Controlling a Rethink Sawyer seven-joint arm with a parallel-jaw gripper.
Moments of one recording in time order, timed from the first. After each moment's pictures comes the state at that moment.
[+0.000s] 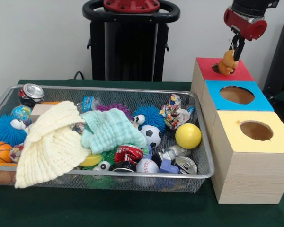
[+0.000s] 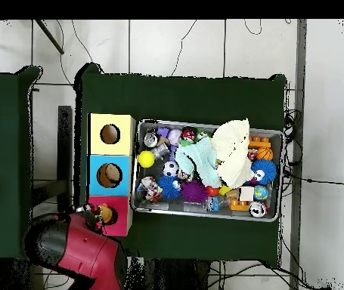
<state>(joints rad) 0.63 -0.62 -0.54 1.92 0.70 0.56 2.57</state>
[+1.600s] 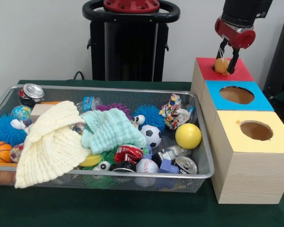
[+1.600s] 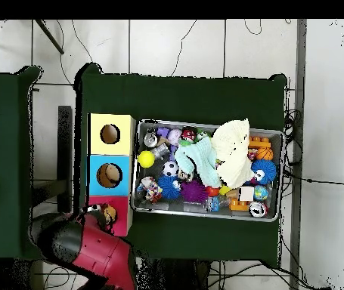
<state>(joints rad) 0.54 -0.64 -0.45 2.00 0.70 0.44 2.57</state>
